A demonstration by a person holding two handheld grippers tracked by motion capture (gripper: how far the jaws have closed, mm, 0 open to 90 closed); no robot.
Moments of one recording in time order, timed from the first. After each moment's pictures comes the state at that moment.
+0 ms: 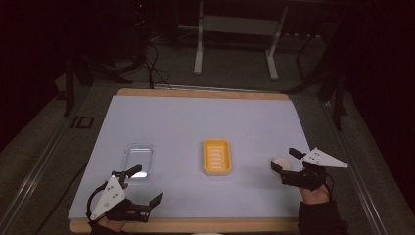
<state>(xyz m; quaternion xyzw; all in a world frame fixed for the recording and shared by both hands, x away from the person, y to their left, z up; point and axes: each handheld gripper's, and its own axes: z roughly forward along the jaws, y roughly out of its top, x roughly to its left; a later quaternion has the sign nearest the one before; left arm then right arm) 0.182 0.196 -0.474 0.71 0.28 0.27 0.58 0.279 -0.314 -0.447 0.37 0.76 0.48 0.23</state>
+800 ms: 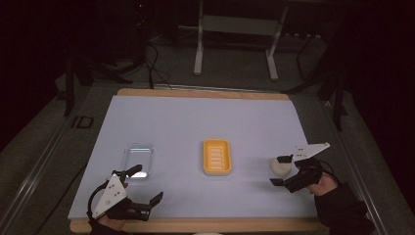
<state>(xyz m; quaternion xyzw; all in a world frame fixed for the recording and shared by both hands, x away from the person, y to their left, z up) 0.186 0.196 -0.476 0.72 0.28 0.26 0.57 0.312 -0.318 -0.448 0.21 0.90 0.38 0.05</state>
